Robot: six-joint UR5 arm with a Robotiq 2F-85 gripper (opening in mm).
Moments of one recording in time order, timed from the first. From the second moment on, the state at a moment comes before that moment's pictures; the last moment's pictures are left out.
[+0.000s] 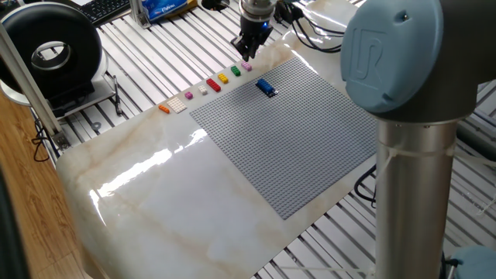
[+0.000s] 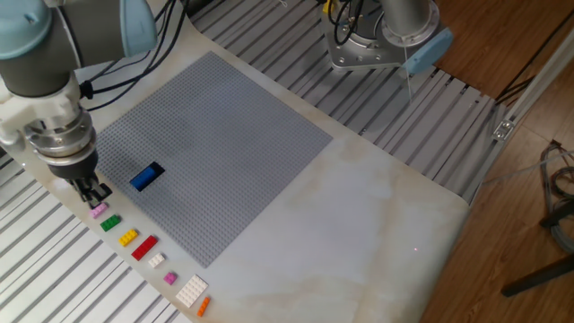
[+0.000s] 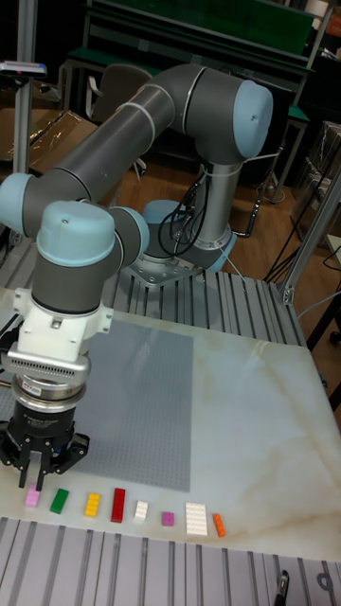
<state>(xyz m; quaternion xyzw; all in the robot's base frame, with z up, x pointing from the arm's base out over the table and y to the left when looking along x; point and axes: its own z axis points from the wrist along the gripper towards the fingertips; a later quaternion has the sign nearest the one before) 0.735 -0.145 0.025 0.00 1.00 -0.01 0.09</state>
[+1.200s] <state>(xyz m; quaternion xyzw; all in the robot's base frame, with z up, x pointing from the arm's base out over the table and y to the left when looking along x) 0.736 -0.139 0.011 -0.03 0.99 0.00 0.10</state>
